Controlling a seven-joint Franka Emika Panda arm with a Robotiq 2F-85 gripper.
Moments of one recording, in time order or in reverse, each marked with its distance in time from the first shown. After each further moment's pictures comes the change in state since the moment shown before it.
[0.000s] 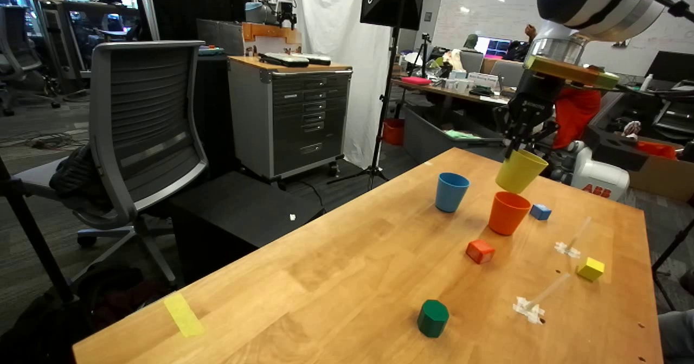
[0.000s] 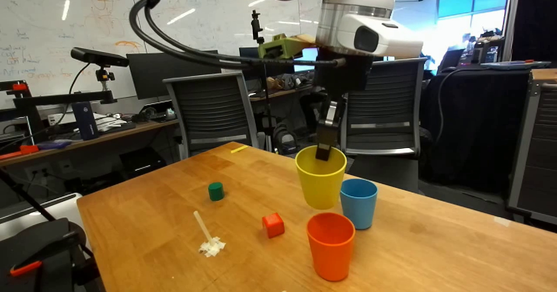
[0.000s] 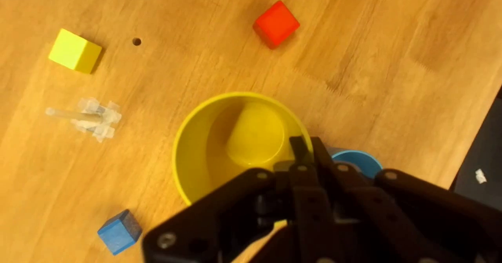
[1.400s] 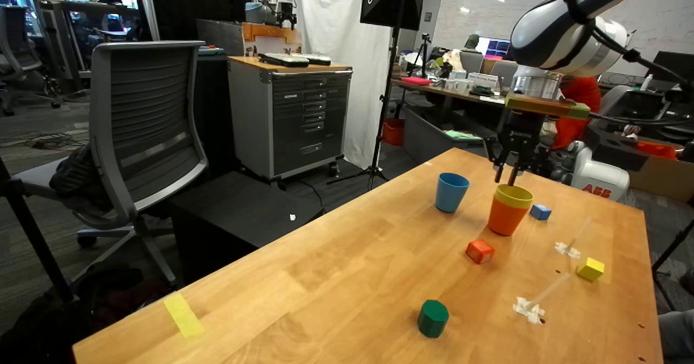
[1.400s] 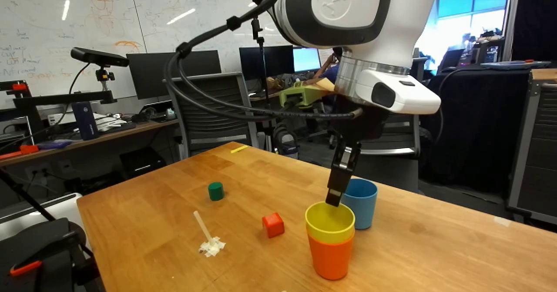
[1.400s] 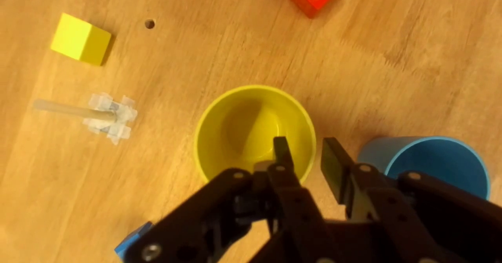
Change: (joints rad) arm -0.007 0.171 -0.012 0.104 -0.047 -0.005 0.088
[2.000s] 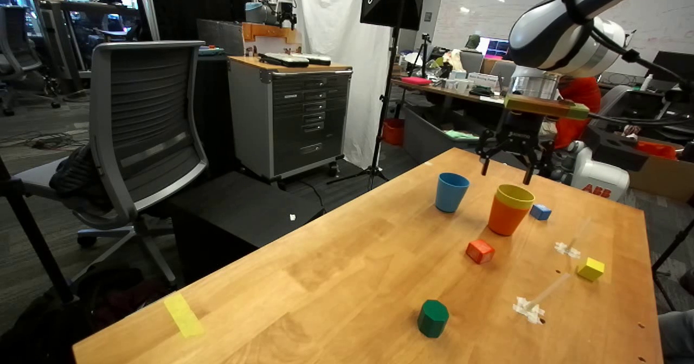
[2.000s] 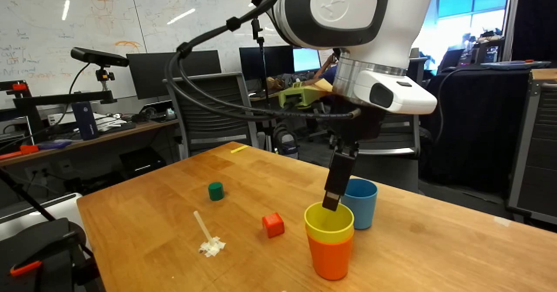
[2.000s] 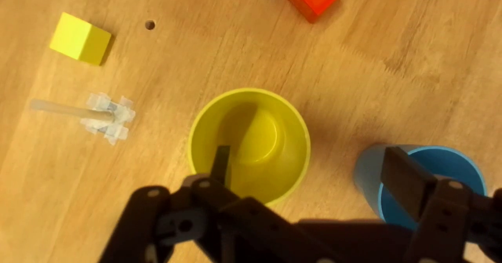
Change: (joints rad) arm 0.005 0.001 0.003 -0.001 -0.006 -0.002 -0.013
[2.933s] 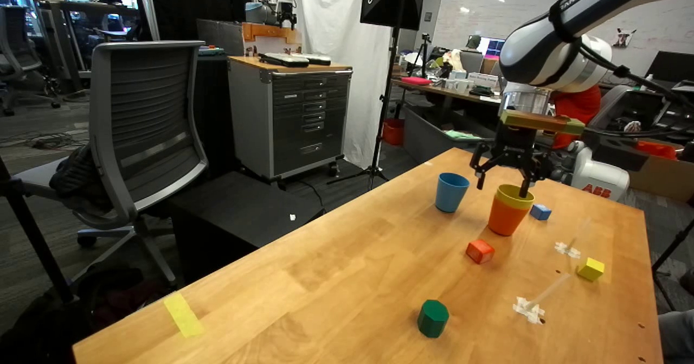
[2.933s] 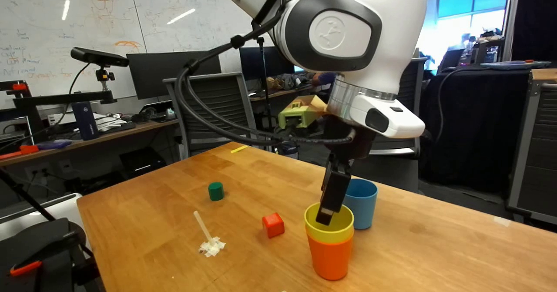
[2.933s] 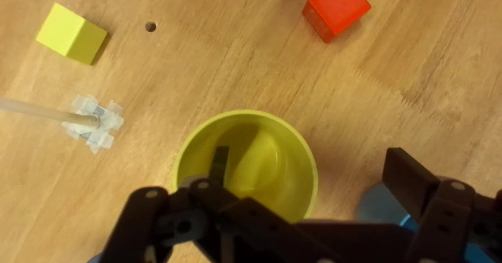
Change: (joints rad) arm 0.002 0.045 0.017 0.000 -0.001 0.000 -0.088
